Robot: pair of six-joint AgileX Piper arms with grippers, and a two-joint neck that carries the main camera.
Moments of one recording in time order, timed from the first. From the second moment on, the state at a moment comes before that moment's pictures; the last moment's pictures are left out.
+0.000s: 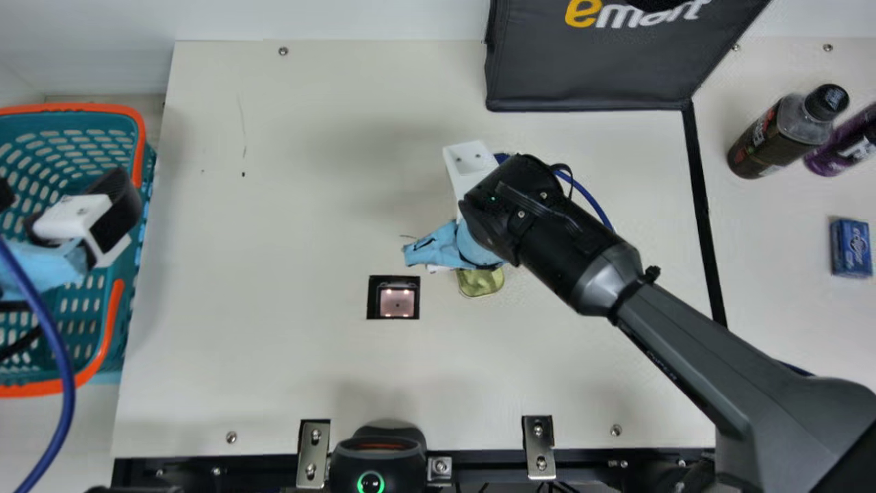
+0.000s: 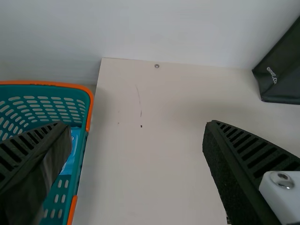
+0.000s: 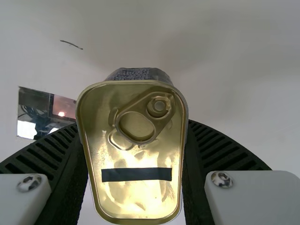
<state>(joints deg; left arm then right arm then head) -3.0 49.7 -64.7 -3.7 56.0 -3.8 38.7 97.2 -76.4 -3.5 61.4 27.8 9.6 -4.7</state>
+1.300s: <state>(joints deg) -3.0 49.7 -64.7 -3.7 56.0 -3.8 -12.0 76.9 -67.0 0.9 69.9 -17.5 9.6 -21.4</state>
